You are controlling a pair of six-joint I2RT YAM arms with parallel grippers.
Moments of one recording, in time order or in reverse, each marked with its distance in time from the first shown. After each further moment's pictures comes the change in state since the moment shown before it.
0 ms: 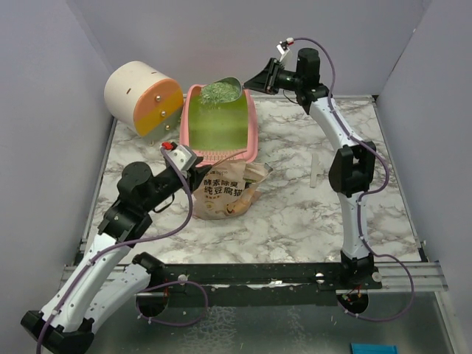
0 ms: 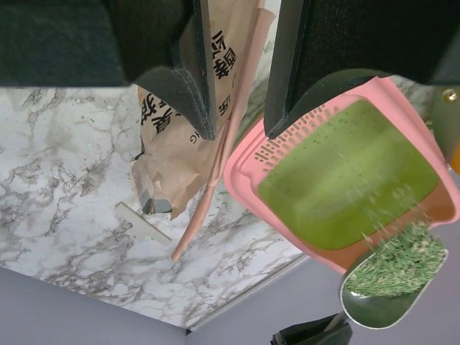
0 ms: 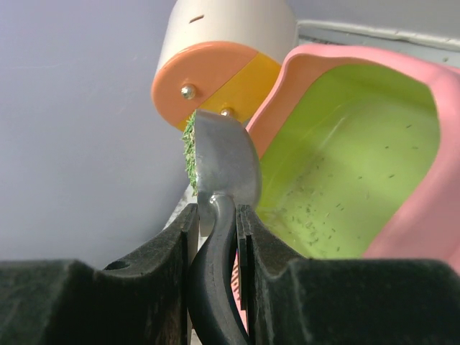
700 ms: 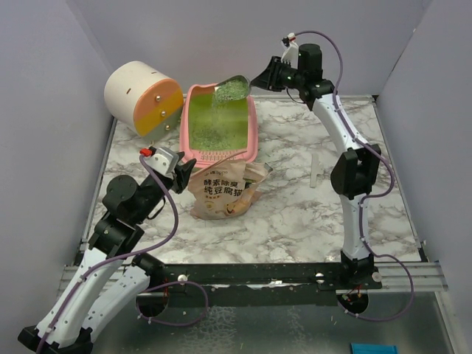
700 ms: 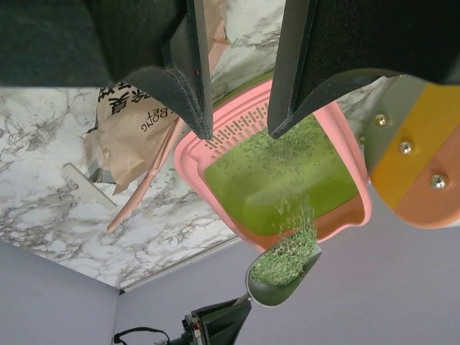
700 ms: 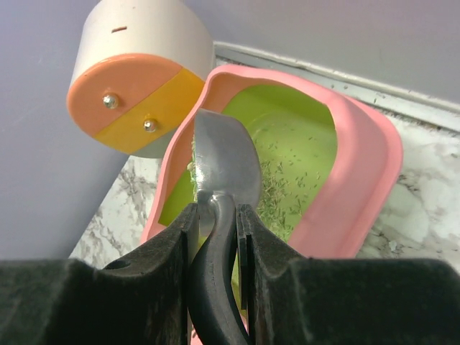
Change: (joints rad) left arm 0.000 -0.130 -0.022 0.015 -0.222 -0.014; right arm 0.013 -0.039 0.058 -0.233 0.226 -0.307
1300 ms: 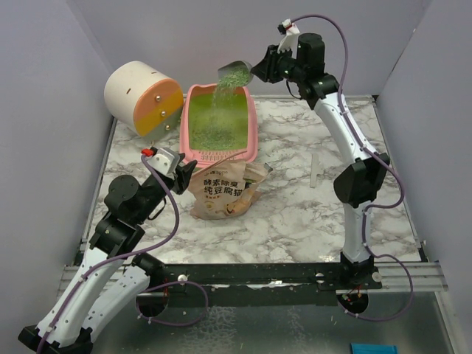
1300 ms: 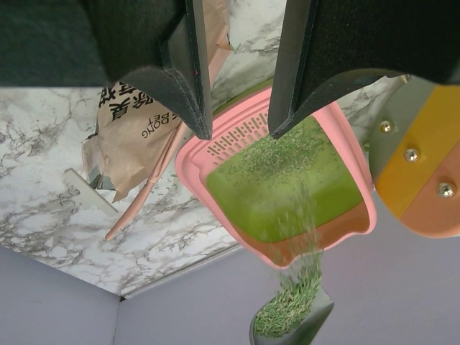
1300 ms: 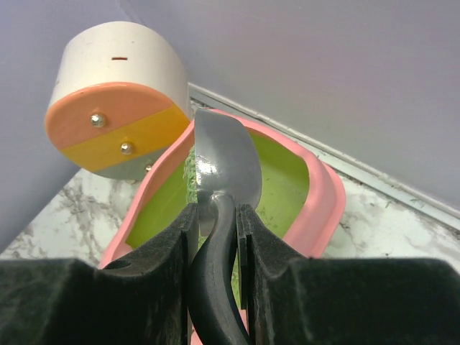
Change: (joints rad) left arm 0.000 0.002 -0.013 -0.008 -0.002 -0.010; right arm 0.061 -0.141 0.022 -0.057 0.198 -0.249
